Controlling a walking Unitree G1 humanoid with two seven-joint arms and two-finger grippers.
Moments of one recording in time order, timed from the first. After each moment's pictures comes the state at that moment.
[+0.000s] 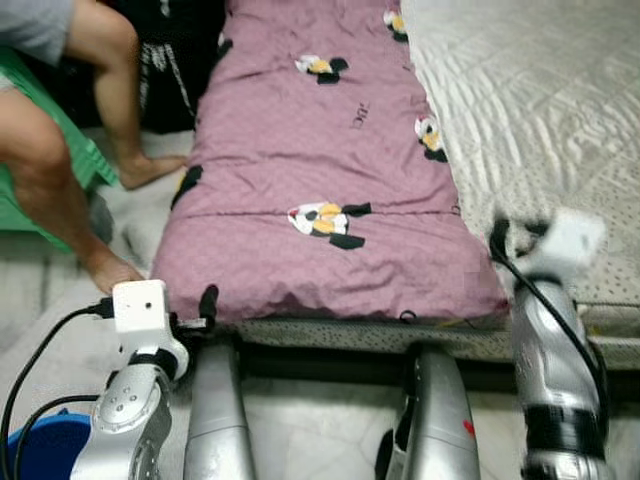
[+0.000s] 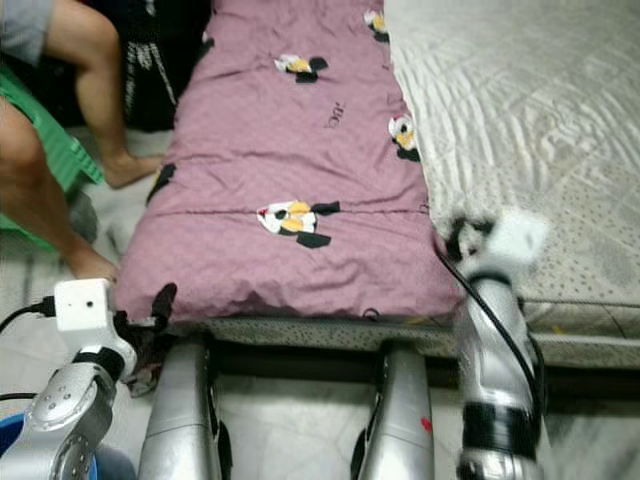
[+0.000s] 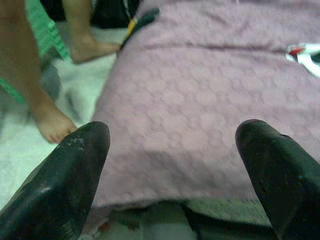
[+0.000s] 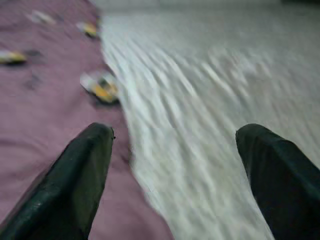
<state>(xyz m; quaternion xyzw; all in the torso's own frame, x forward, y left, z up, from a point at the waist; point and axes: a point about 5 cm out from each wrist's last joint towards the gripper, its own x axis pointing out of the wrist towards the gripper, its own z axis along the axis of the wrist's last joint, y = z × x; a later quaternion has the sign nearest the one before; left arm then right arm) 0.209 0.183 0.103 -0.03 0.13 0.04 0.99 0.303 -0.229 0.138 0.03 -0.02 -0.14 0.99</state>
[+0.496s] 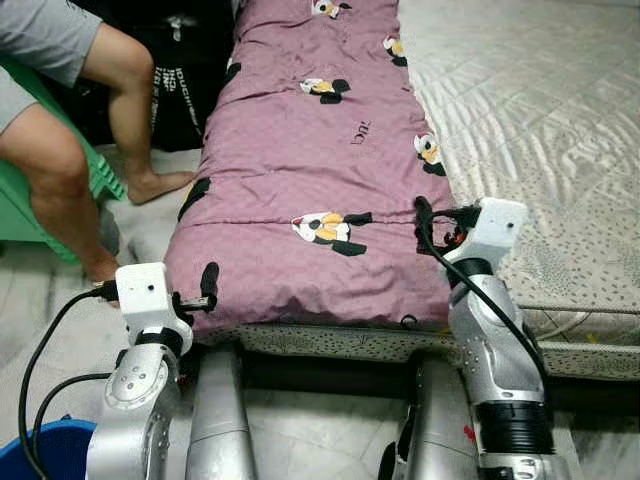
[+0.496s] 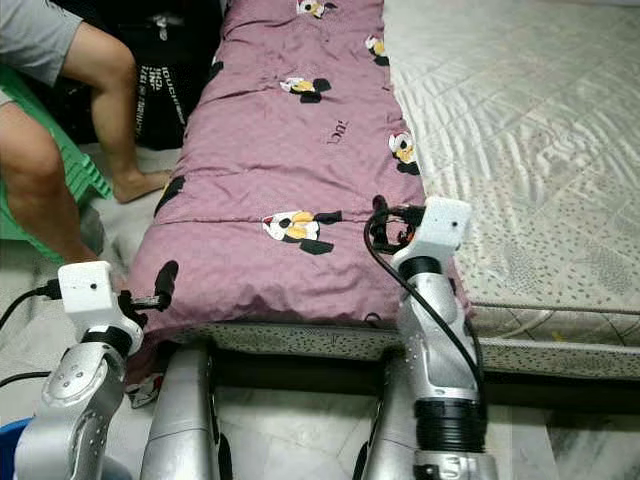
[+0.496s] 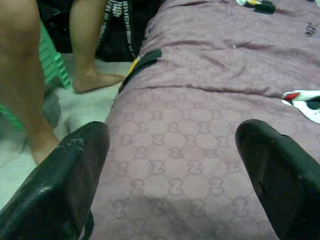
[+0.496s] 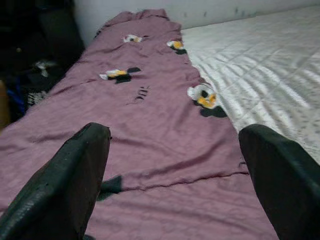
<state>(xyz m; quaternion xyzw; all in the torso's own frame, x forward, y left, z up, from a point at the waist) 0.233 0.183 0.100 -0.04 0.09 0.05 0.99 0.305 -0.156 0.135 0.10 -0.02 -0.01 1.00</state>
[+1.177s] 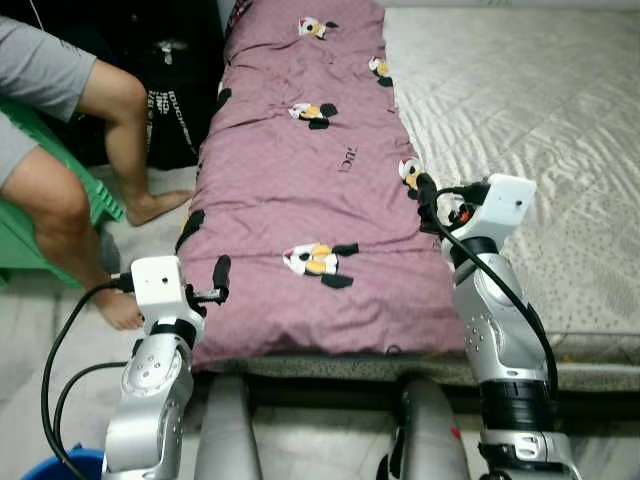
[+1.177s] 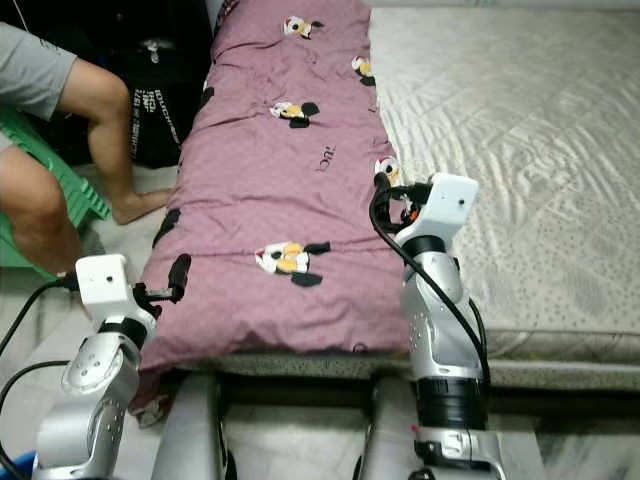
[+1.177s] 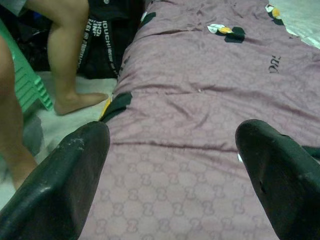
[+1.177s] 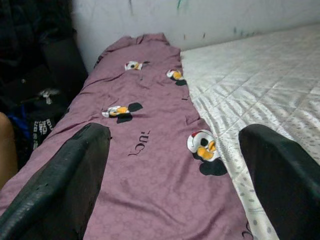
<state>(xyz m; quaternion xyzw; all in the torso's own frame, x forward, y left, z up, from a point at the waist) 0.245 0.172 0.097 -0.05 0.08 0.03 1.00 0.318 -0.161 0.153 0.10 -0.04 0.00 0.99</state>
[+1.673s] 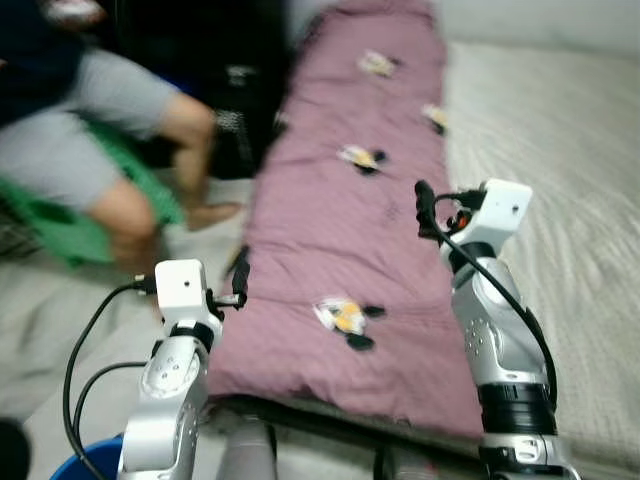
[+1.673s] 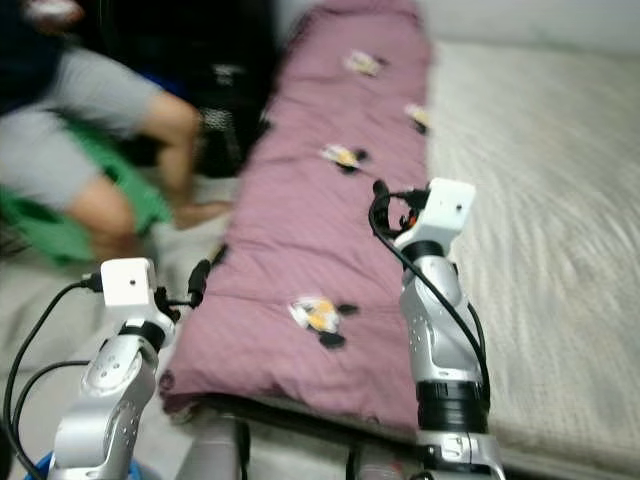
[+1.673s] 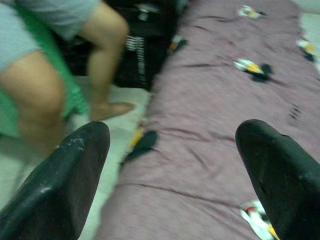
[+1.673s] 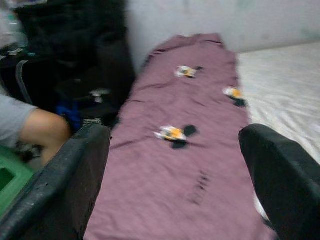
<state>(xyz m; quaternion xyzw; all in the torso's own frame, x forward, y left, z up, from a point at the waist) 0.245 0.155 0.091 -0.05 0.09 0.00 0.99 0.318 -0.161 0.149 0.10 -0.03 0.00 0.99</state>
